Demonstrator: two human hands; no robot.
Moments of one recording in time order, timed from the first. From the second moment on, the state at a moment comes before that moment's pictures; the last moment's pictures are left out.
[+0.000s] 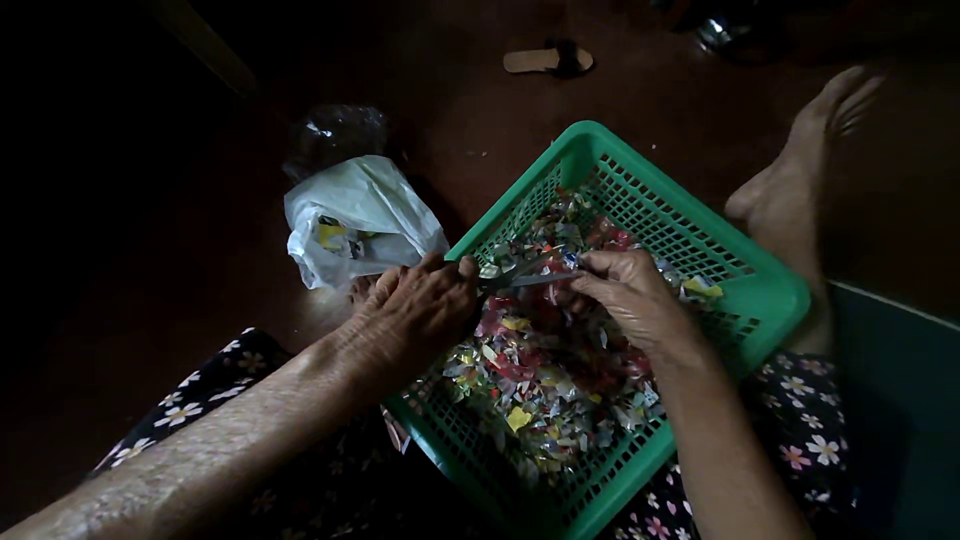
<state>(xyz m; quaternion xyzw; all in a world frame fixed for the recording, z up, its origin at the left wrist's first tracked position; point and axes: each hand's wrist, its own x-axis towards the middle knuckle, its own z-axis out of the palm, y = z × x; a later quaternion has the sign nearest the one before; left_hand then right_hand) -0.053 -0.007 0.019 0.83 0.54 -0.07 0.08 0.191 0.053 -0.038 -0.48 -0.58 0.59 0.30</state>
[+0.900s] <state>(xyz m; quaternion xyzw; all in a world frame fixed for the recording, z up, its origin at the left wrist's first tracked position) -0.047 -0.001 0.031 0.85 0.51 0.00 0.10 0.193 0.047 -0.037 -0.43 -0.55 0.62 0.36</state>
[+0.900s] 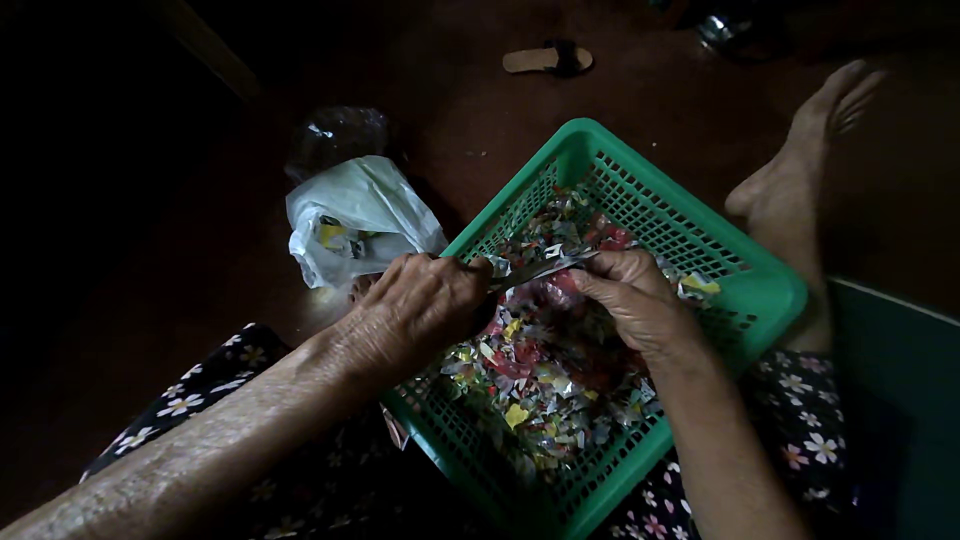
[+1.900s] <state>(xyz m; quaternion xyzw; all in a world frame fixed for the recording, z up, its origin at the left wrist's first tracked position) -0.073 -0.013 0.055 0.81 0.55 -0.15 0.14 0.174 0.036 -0.053 -0.47 -0.82 0.30 0.10</state>
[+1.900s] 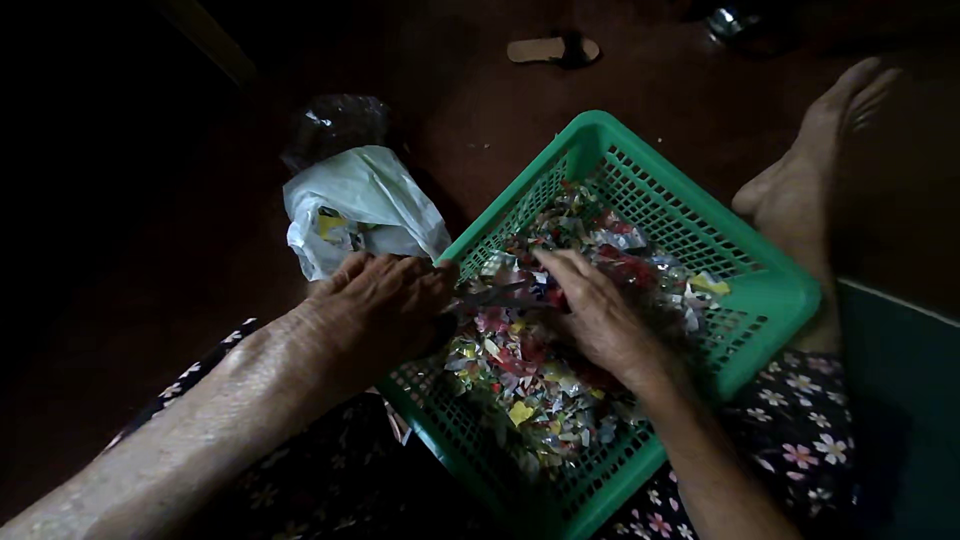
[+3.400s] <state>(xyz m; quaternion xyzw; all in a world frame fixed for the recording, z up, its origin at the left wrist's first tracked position) -0.056 0.006 0.038 0.84 0.53 0.01 0.11 0.205 0.049 -0.032 -0.46 -0.65 0.51 0.33</state>
